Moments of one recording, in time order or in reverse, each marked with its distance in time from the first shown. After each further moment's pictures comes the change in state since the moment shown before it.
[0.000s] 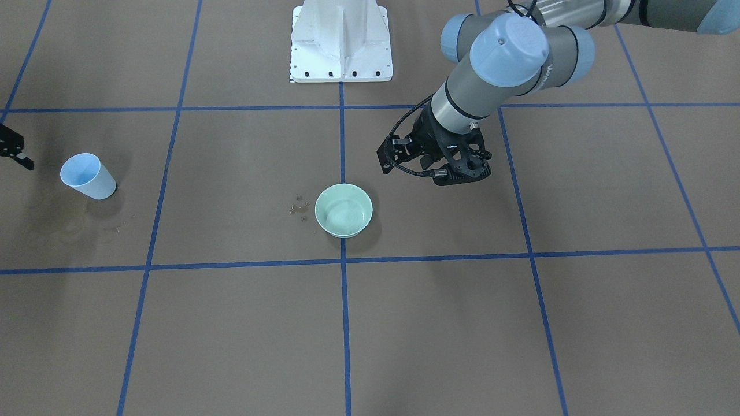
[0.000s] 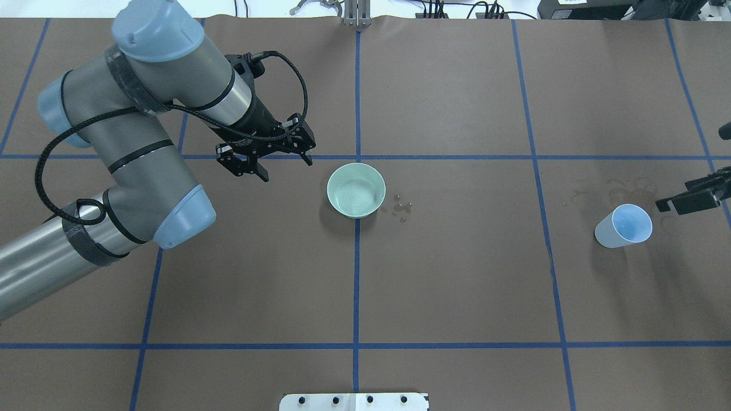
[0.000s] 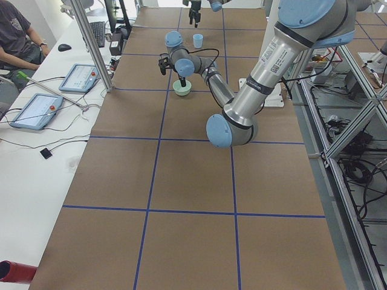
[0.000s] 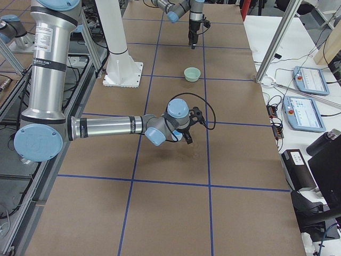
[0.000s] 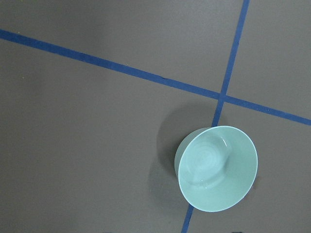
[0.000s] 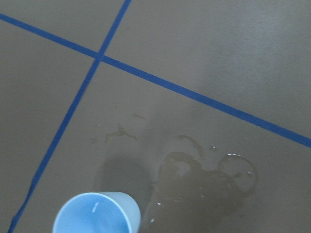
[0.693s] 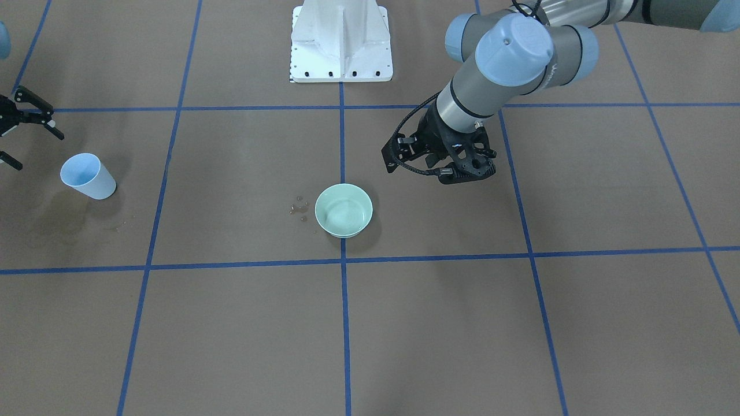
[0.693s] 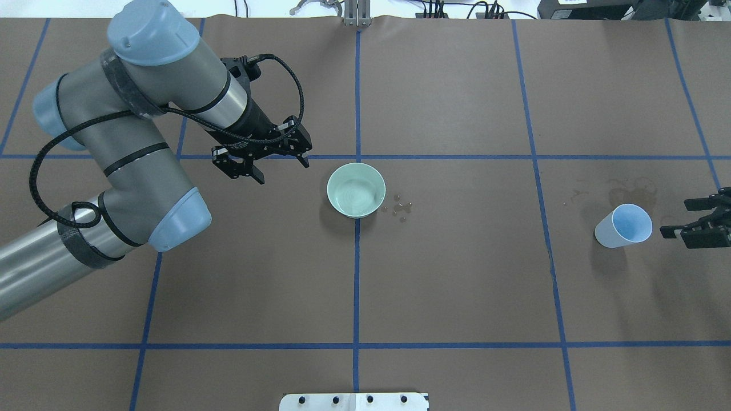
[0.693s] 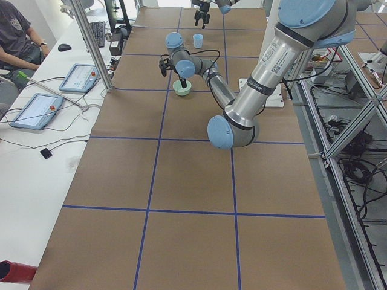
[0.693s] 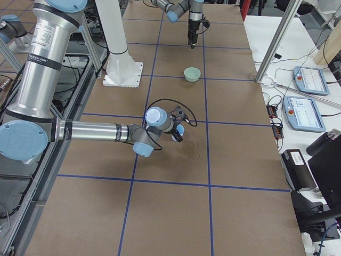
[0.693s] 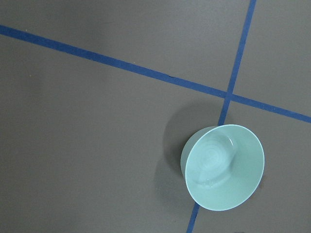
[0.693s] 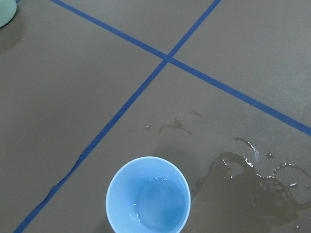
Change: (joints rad) left arm 0.000 0.015 -0.013 0.000 -0.002 0.000; right arm -0.082 -0.091 -0.019 0.329 -0.114 0.032
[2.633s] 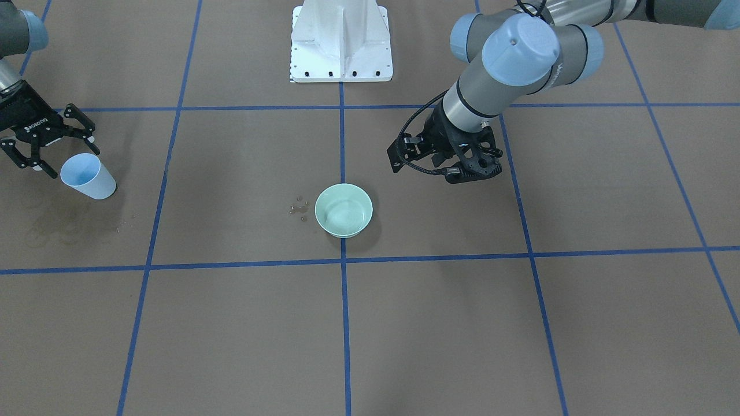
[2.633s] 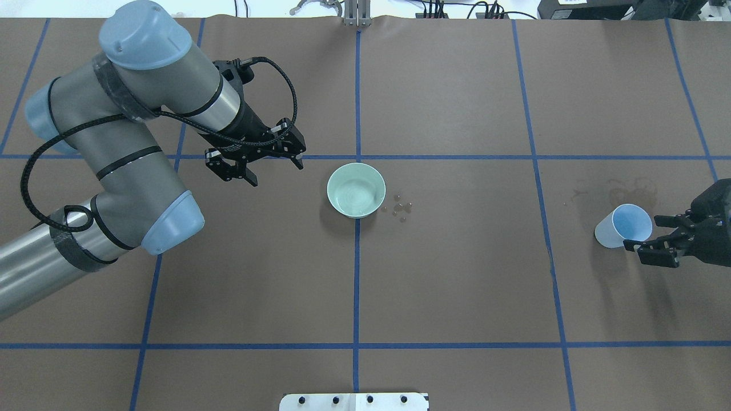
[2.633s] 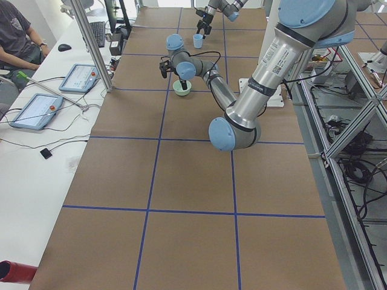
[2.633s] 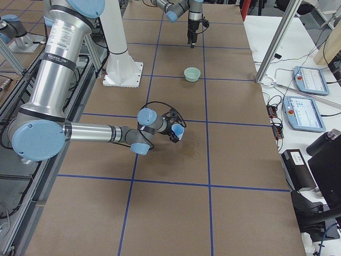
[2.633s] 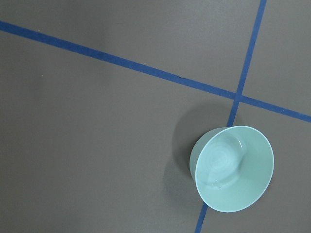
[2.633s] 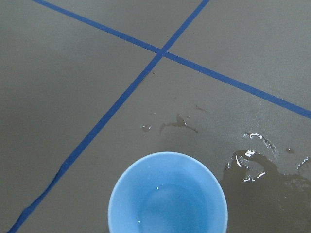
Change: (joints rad) left arm -0.001 0.022 -0.011 -0.001 0.003 -0.002; right arm -0.285 -0.019 -0.036 0.104 -0.379 0.190
